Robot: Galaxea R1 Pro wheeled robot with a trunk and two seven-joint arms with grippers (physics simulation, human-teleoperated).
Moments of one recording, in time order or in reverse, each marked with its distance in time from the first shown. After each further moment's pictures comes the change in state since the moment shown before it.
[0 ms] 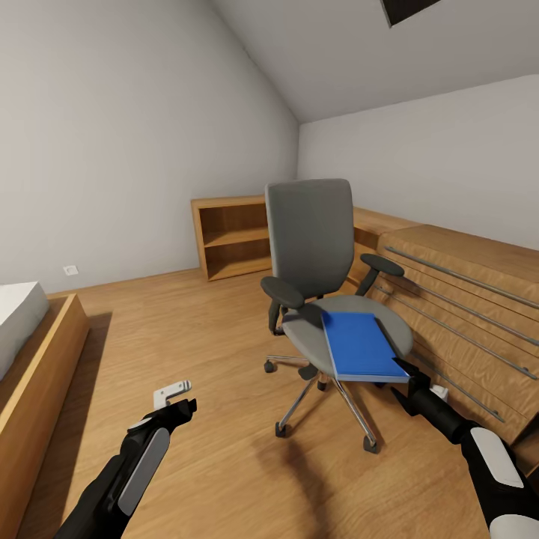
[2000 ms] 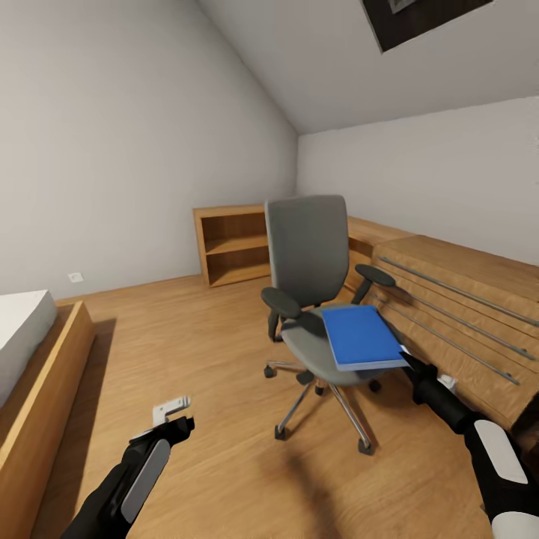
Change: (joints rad) left arm 0.000 -0.001 0.003 0.124 0.002 -0.004 -0.001; right arm 0.000 -0.001 0.003 -0.076 0.006 -0.067 0.010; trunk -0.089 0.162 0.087
